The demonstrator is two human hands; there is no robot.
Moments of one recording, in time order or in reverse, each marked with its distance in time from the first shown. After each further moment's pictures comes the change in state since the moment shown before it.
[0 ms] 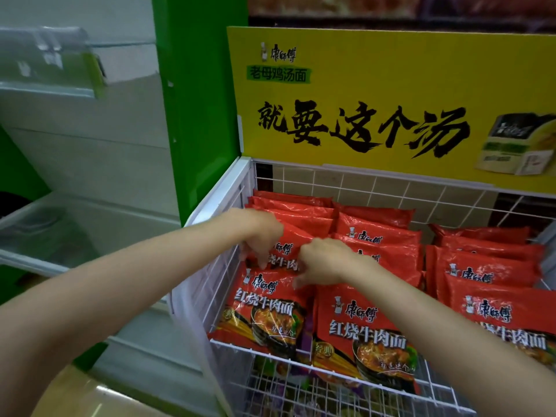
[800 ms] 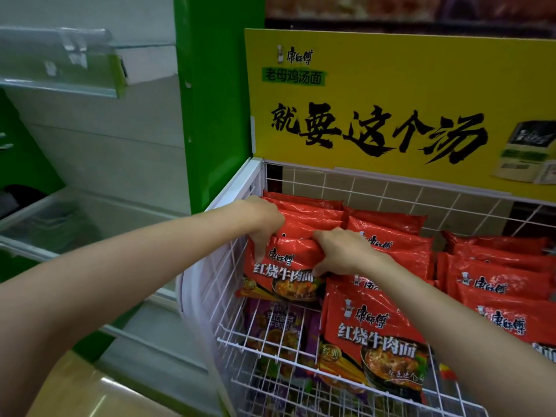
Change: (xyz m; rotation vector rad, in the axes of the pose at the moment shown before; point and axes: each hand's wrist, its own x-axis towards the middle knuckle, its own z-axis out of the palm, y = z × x) left_hand -0.017 -0.010 -0.011 0.240 0.136 -0.061; right_hand 0.012 0.021 -0.003 0.063 0.080 0.132
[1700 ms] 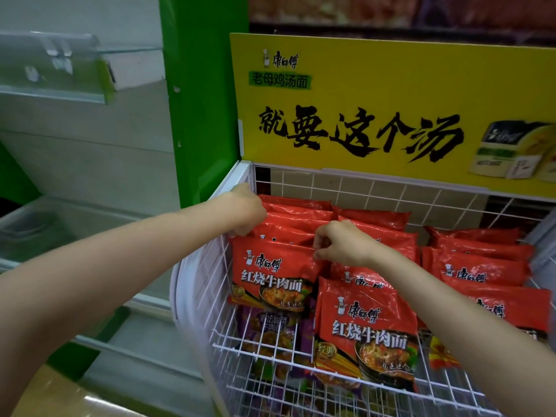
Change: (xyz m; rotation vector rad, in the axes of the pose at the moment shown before) left_hand 0.014 -0.016 0.004 0.307 0.029 -0.069; right_hand -0.013 0.016 -0.010 0.348 0.076 -0.022
